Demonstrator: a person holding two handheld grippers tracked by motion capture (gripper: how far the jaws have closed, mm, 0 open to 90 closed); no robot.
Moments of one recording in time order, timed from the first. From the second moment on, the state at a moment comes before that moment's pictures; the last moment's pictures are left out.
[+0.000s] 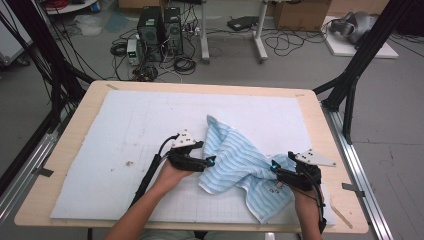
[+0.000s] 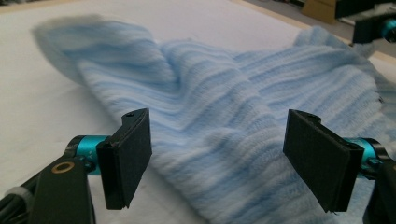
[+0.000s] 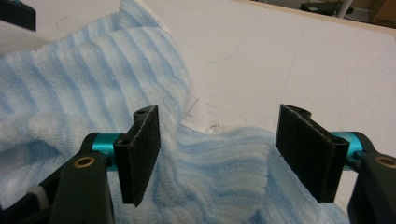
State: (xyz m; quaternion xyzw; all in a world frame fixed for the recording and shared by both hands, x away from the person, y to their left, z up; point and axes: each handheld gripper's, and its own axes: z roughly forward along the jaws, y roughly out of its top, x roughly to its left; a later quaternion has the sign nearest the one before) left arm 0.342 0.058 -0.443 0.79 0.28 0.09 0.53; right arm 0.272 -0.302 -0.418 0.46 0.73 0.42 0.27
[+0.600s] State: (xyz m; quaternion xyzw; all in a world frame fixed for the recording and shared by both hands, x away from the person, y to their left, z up) left arm 0.334 0.033 -0.448 0.87 0.21 0.12 0.43; right arm 0.278 -0.300 -0.421 0.46 0.73 0.42 0.27
